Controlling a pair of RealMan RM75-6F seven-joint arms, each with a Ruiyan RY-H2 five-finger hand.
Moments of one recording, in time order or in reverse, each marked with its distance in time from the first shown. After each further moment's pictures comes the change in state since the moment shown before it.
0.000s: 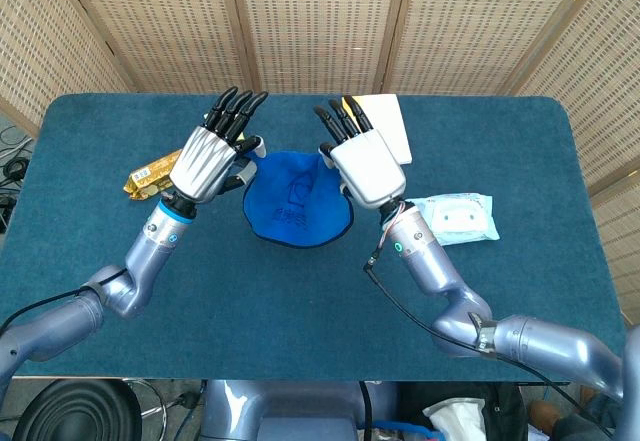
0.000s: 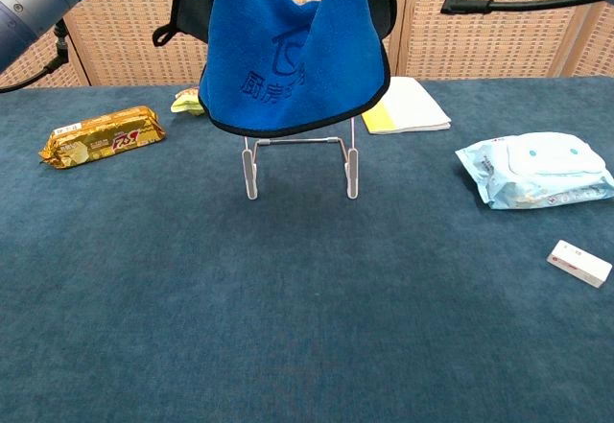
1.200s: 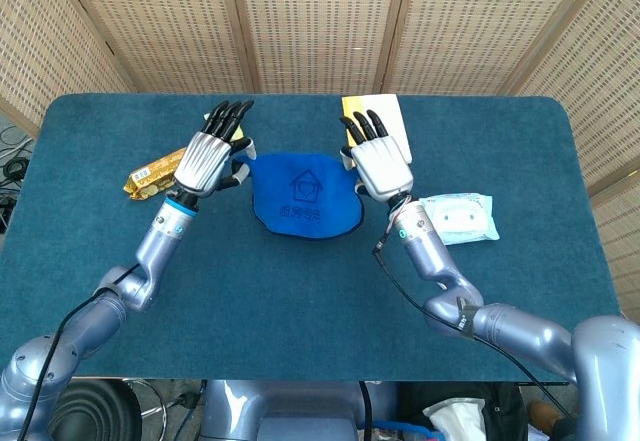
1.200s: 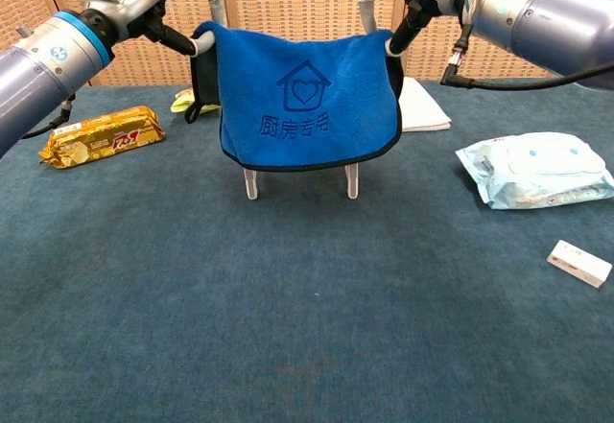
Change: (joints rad) left arm -0.023 -0.224 0.056 0.431 -0.080 -0.140 -0.289; right arm 0.029 -0.146 -0.098 0.323 0.048 -0.056 0.231
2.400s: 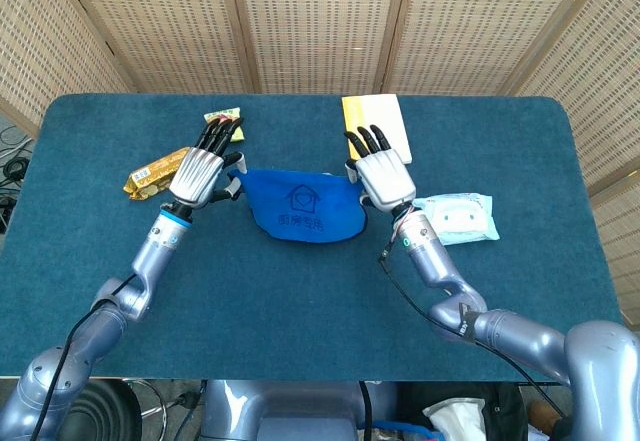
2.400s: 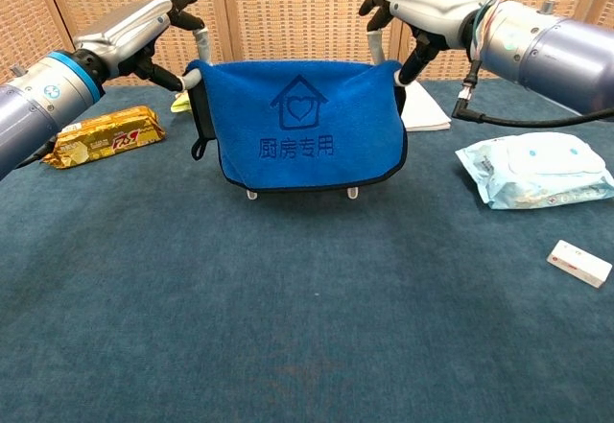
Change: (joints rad) left arm 0.041 -0.079 0.051 0.137 -0.001 -0.019 -0.062; right arm -0.030 -0.033 -0.043 0.060 -0.047 -0.020 0.059
